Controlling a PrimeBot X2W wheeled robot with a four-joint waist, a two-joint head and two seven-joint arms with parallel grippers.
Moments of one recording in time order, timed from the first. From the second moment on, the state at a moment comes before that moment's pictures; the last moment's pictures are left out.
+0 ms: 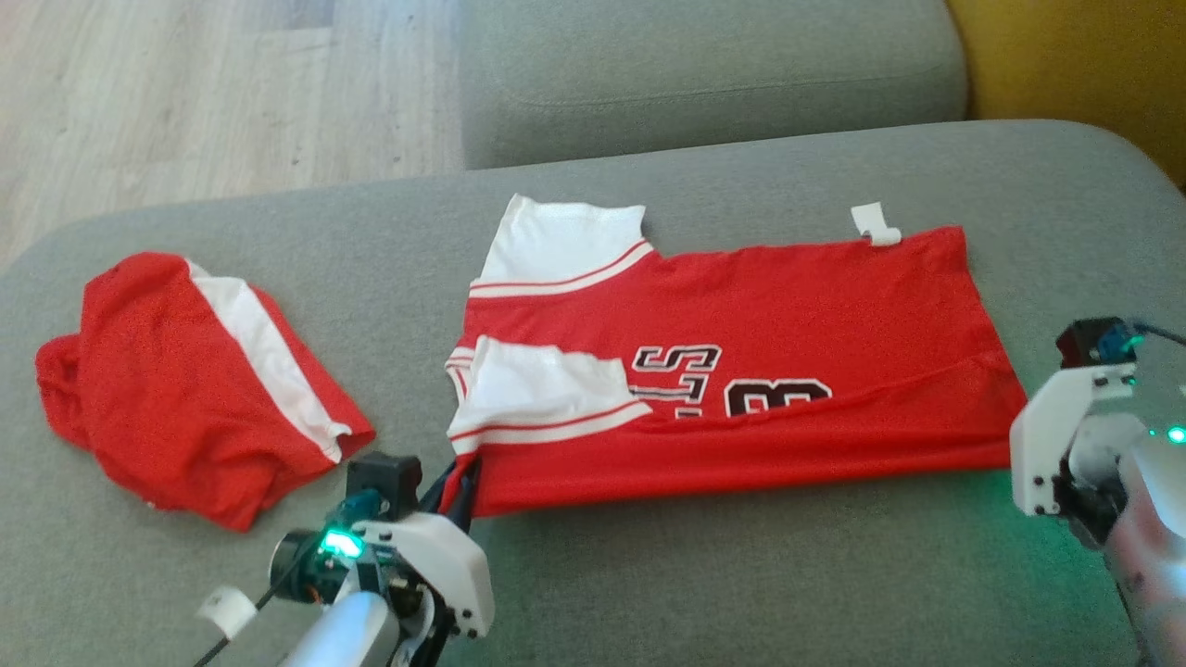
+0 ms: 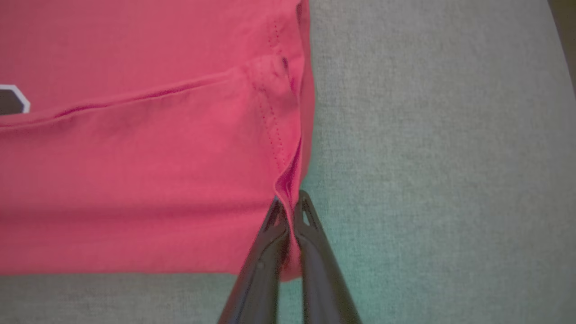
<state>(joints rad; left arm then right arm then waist) -0.29 0.18 -0.61 0.52 -0.56 0.09 0.08 -0.56 -0.34 0.20 1.02 0.21 0.13 0.48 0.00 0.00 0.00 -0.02</state>
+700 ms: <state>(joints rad) -0.28 0.23 -0.52 0.34 -0.56 0.16 -0.11 -0.42 -0.31 -0.02 0.57 0.28 0.13 0.11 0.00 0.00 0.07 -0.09</state>
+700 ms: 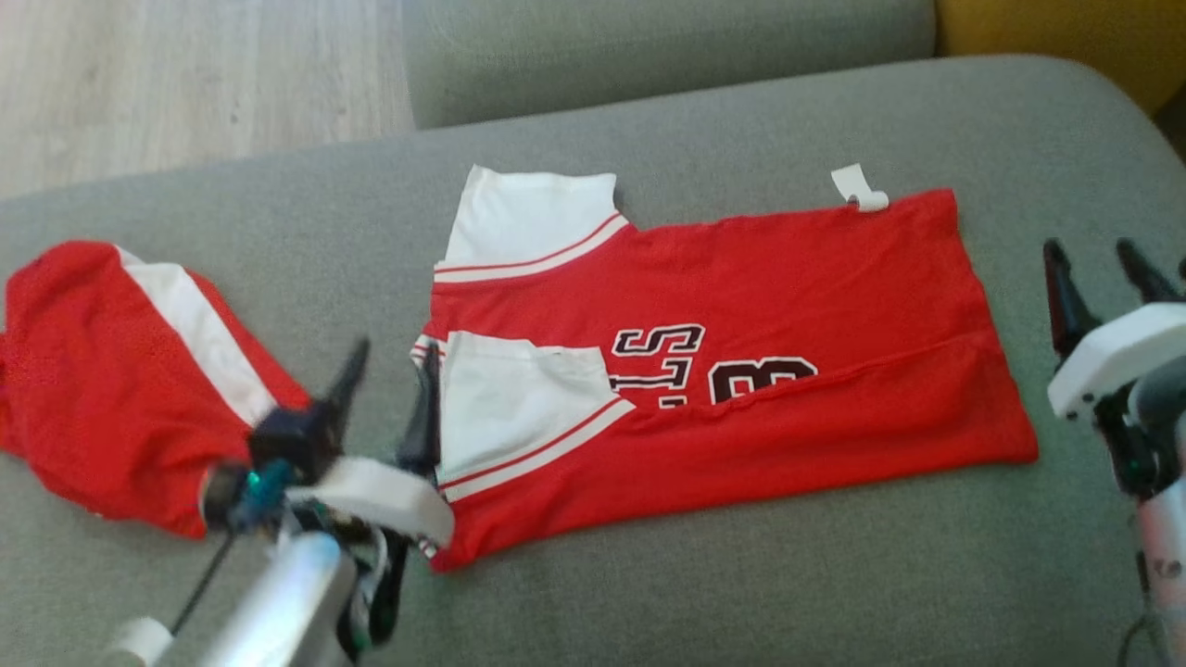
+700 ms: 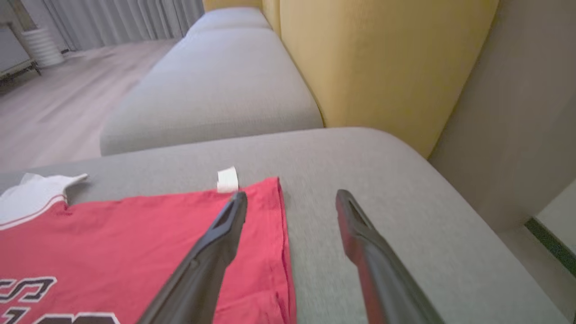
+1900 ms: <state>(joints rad) -1.16 0.46 -0.80 0.81 -0.60 -0.13 0.37 -0.65 -0.16 0.01 0.38 0.17 0.13 -0.02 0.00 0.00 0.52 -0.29</state>
